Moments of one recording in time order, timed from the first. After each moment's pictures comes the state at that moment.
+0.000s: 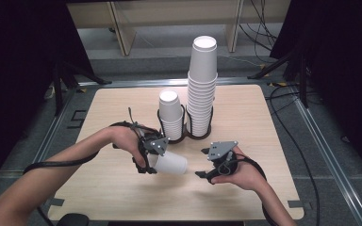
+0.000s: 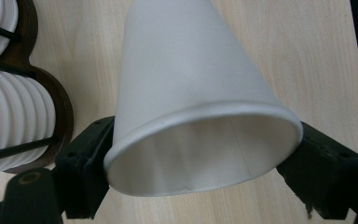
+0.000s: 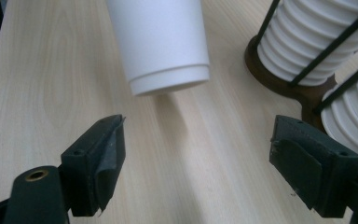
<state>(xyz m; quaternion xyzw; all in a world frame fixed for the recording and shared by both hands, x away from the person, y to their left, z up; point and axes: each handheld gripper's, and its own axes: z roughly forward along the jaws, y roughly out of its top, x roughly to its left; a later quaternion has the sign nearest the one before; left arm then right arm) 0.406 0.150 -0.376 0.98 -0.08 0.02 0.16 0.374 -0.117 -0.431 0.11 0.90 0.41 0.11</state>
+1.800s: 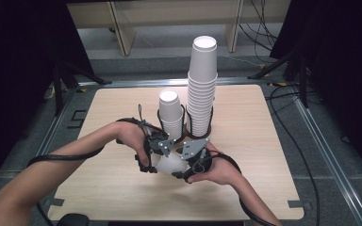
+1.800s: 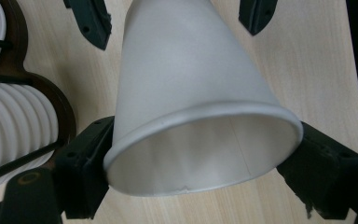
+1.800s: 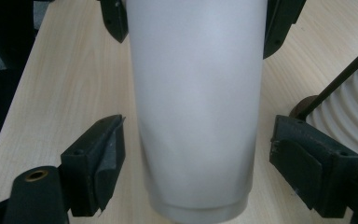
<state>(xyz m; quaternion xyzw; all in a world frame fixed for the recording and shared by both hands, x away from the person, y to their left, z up) 0.406 0.132 -0.366 0.99 -0.11 0.01 0.11 0.382 -0.047 -0.428 0.04 0.90 0.42 0.08</state>
